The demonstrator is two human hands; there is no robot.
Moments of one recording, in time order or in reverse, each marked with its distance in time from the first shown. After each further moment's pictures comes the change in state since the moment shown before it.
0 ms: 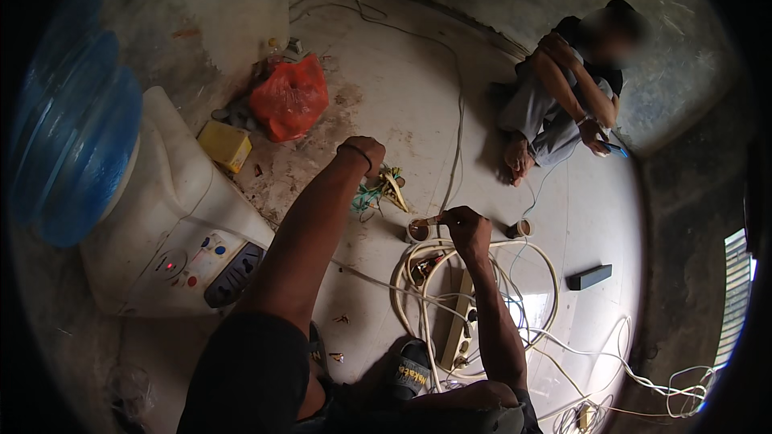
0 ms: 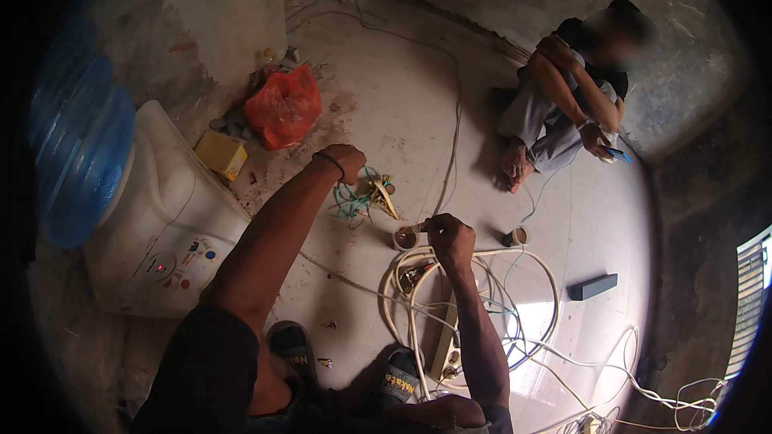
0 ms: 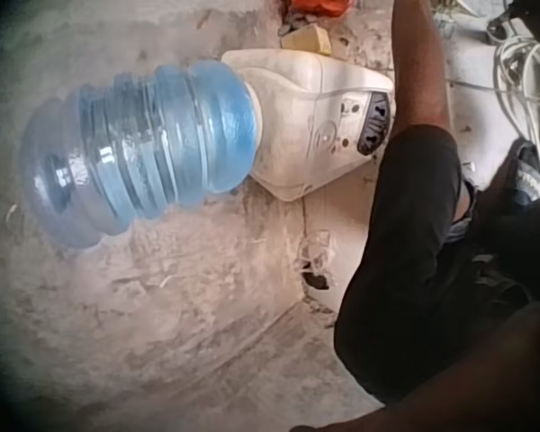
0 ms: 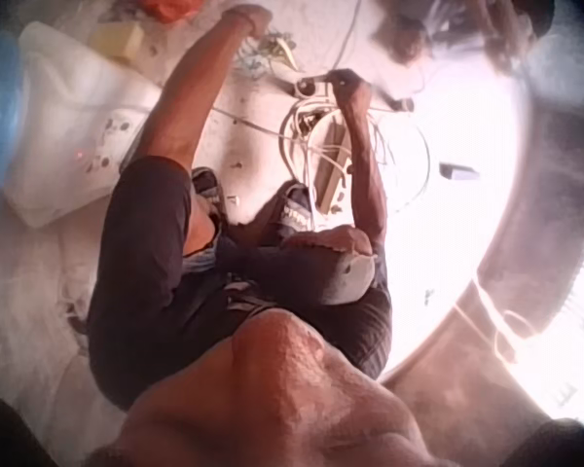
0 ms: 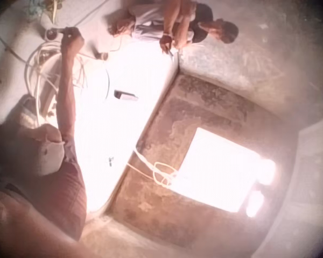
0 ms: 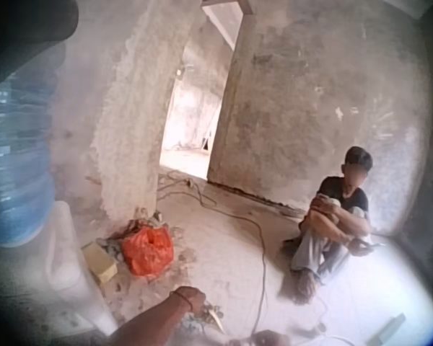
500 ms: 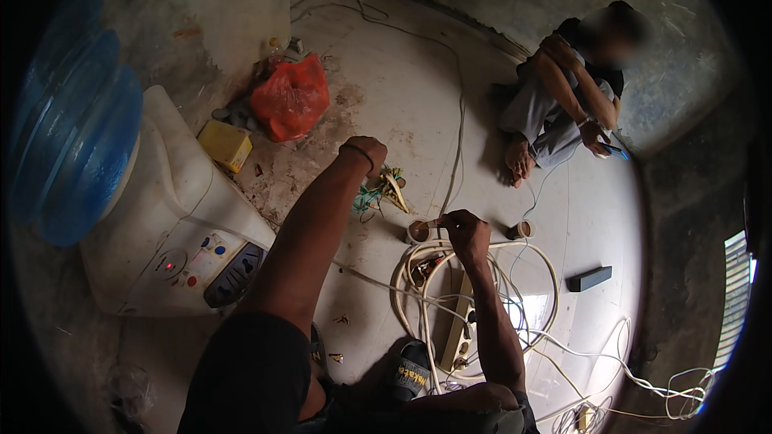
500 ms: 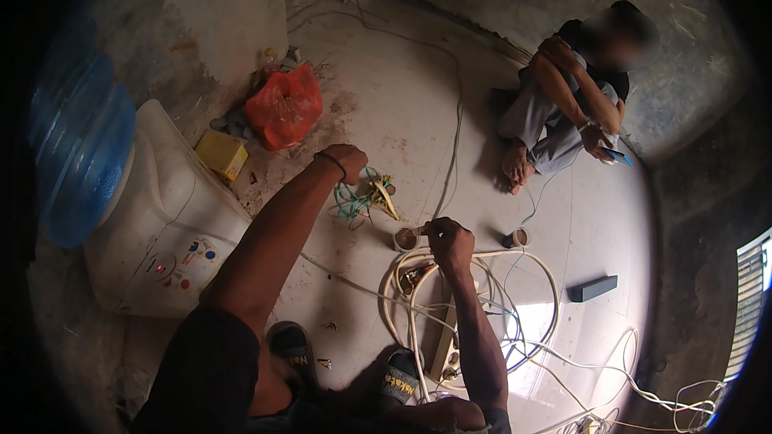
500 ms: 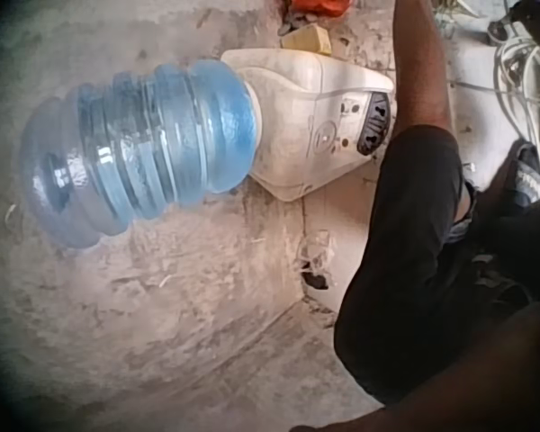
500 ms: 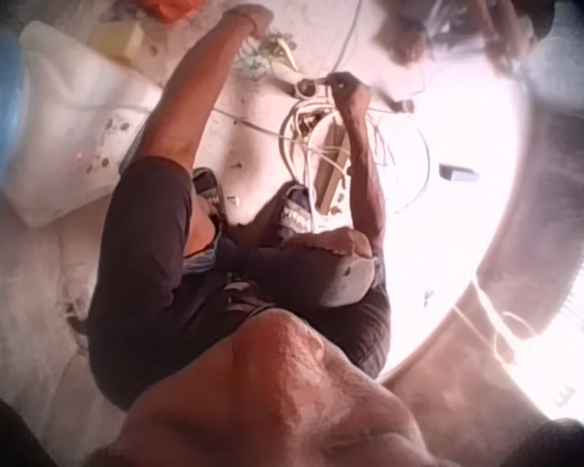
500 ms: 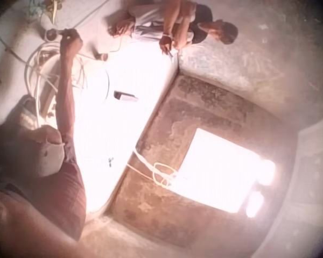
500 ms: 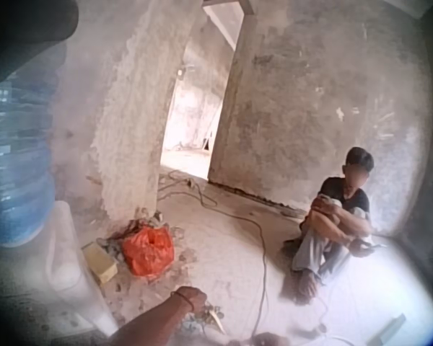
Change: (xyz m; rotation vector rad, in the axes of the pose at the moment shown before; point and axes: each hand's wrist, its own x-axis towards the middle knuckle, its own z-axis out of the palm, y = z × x) left_hand 0.003 -0.002 0.003 -0.004 0.032 0.001; right_hand -0.004 0.006 0.008 -0.017 -0.001 -0.020
